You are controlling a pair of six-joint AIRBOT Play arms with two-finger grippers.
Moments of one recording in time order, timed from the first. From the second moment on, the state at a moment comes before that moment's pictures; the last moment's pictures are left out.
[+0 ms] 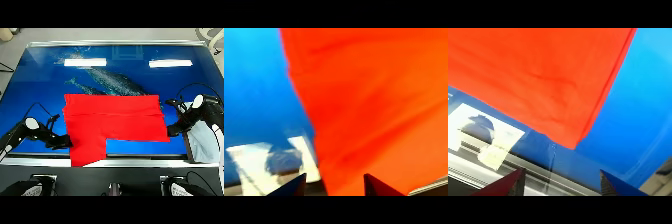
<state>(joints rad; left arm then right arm) -0.04 -1.14 0.58 1.09 -1.22 -1.49 -0.14 -1.28 0.97 -1.47 1.44 0.97</state>
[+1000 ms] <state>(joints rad) -0.09 -1.12 0.54 1.07 -1.03 -1.54 -0.14 -1.37 0.89 -1.45 1.34 1.06</state>
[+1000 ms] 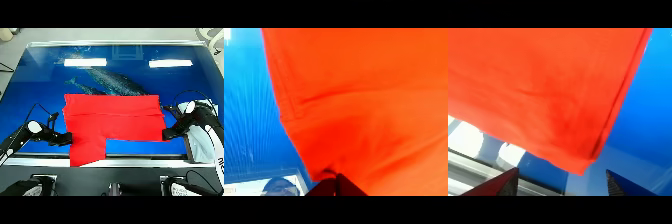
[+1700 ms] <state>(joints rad) -0.09 -1.10 0.59 1.08 -1.03 -1.50 -0.14 -1.41 0.92 -1.38 1.31 1.01</state>
